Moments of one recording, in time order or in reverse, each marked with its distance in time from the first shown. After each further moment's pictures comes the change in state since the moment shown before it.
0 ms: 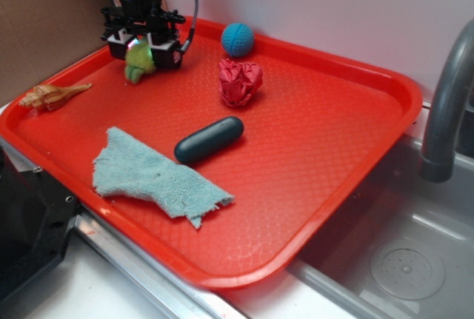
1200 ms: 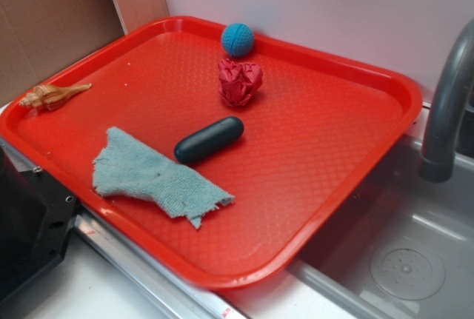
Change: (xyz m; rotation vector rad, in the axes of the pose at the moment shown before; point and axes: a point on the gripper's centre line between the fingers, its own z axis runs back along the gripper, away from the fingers) arm -0.069 -0.090 0.188 -0.164 0.053 -0.315
